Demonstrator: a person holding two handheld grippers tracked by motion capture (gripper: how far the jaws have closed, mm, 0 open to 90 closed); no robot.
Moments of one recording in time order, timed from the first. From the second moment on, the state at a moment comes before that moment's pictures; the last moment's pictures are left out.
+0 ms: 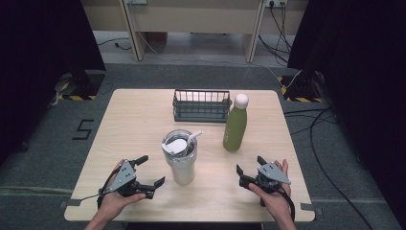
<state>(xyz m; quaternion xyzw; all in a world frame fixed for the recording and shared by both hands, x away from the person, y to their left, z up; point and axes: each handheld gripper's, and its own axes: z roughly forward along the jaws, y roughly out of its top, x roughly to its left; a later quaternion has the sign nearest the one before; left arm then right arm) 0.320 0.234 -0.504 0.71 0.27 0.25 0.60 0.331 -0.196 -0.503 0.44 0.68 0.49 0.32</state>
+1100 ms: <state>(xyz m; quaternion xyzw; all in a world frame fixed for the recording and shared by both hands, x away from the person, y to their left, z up) 0.348 0.167 -0.502 0.73 0.25 0.23 0.60 0.334 -0.197 -0.503 0.44 0.68 0.48 0.32</state>
